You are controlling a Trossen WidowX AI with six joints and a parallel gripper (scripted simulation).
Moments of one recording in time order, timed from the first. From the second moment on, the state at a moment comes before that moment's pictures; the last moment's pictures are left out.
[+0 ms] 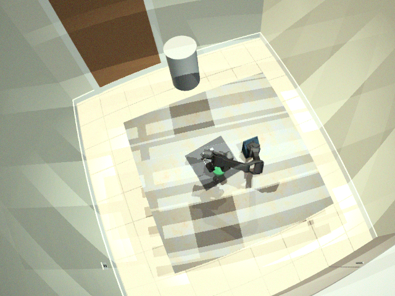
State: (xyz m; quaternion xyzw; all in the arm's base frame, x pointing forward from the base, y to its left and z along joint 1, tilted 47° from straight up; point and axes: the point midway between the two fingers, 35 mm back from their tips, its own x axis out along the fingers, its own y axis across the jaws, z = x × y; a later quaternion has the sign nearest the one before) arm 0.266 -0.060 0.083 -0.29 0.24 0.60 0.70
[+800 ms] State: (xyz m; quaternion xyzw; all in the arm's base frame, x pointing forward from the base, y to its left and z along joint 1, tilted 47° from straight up) arm 0.266 -0.067 0.075 -0.29 0.24 0.60 0.70
